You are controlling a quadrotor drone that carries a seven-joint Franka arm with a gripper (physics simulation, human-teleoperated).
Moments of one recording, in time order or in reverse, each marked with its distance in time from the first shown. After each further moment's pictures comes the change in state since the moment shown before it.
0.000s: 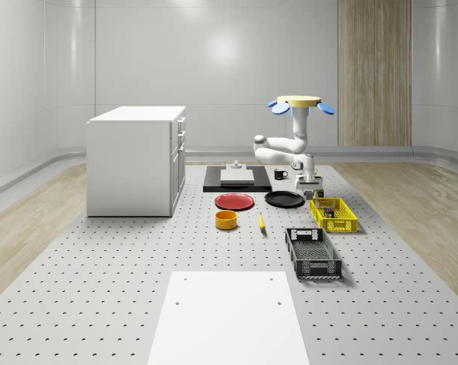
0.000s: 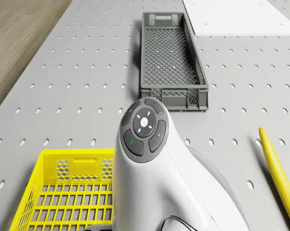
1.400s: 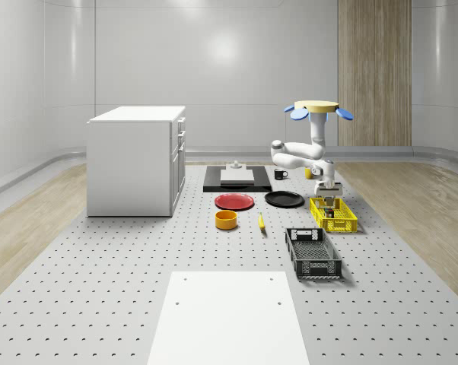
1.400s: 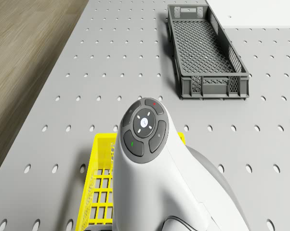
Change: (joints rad) arm -0.003 -0.006 -0.008 0.002 -0.006 0.008 0.001
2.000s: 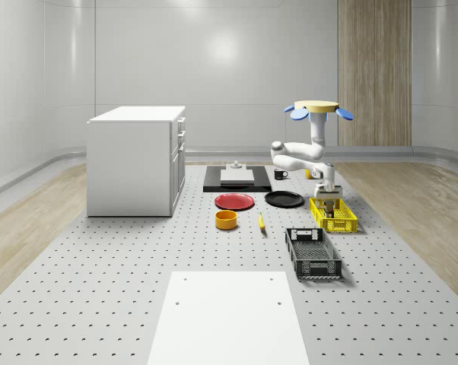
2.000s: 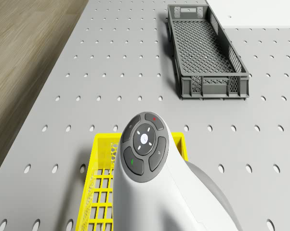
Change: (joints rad) arm -0.012 0.001 -0.074 0.020 -0.070 0.025 -0.001
